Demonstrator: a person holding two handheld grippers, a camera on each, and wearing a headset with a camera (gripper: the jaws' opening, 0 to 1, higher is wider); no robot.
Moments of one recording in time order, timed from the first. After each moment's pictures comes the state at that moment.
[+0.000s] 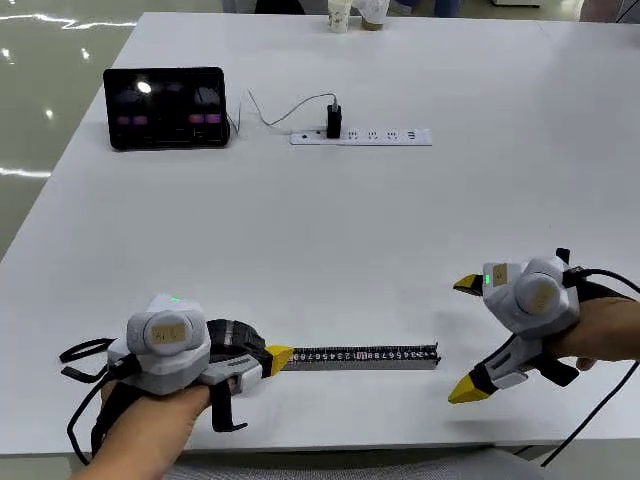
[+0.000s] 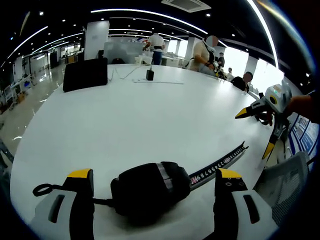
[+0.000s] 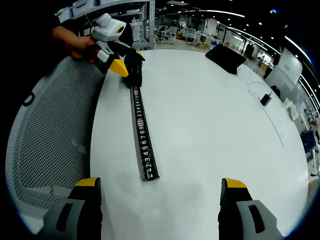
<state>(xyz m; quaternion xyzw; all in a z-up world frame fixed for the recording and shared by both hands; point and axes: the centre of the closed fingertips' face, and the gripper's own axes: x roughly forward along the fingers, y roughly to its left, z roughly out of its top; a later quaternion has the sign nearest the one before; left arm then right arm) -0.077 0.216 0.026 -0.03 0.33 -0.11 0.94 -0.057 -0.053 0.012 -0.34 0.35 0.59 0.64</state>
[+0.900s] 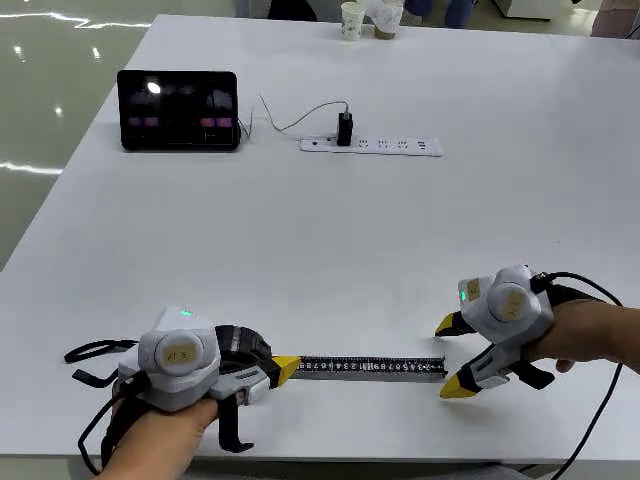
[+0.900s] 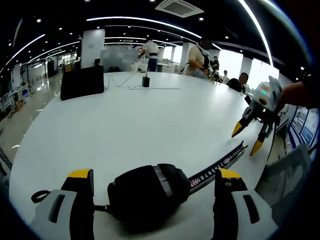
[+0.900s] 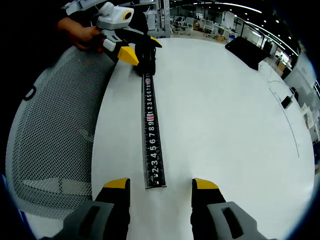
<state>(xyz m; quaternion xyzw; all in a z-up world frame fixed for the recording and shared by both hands) -0.073 0.210 0.029 -0.02 0.30 -0.13 0.95 -0.068 -0.043 -0.009 -0.36 0.39 0.62 0.57</state>
